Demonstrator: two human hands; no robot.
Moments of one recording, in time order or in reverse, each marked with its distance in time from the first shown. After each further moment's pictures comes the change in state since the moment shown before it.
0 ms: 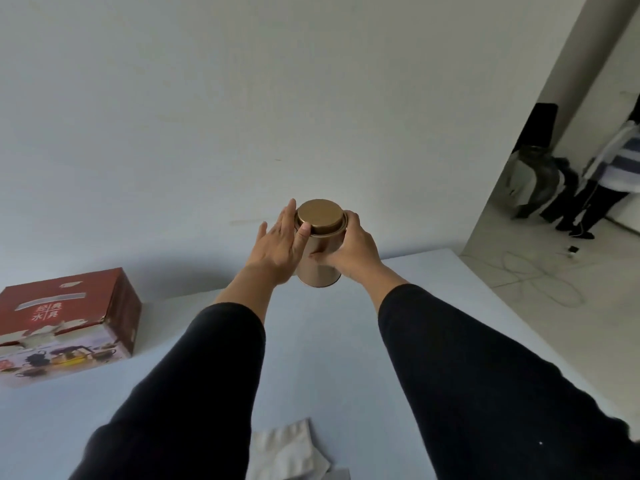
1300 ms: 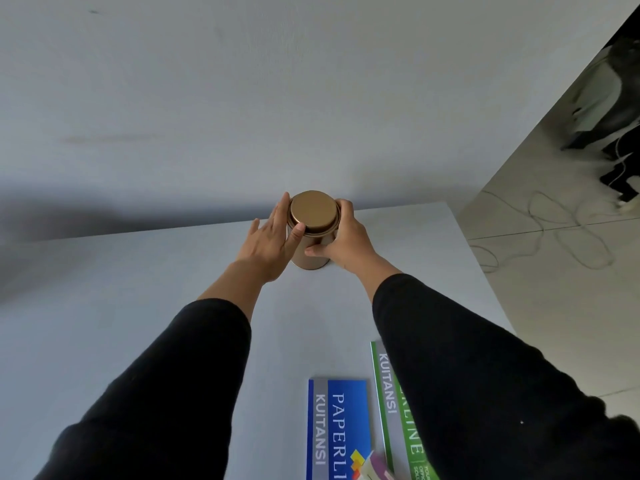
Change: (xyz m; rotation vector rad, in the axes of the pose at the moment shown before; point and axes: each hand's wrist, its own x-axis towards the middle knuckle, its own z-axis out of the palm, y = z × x) left_hand 0.141 0.033 0.253 -0.069 -0.204 -0.247; right_hand 0.163 0.258 -0.038 -0.026 -0.313 0.142
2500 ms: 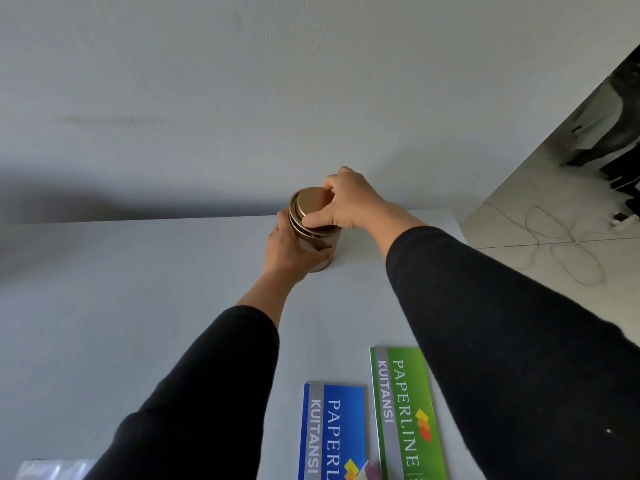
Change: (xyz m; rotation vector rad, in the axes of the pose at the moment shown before) left_hand 0.004 0.025 0.032 -0.505 0.248 -0.301; right_hand 0.026 -0.061 -0.033 -0.486 -0.132 -0.126
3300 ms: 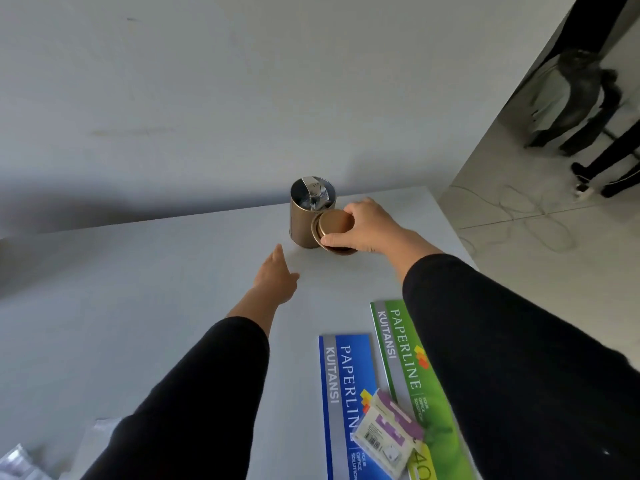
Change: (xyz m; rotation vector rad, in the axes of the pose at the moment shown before) left_hand -0.070 -0.044 -0.032 0.430 -0.335 -0.110; right_hand -0.109 0.006 0.022 0.003 0.018 0.186
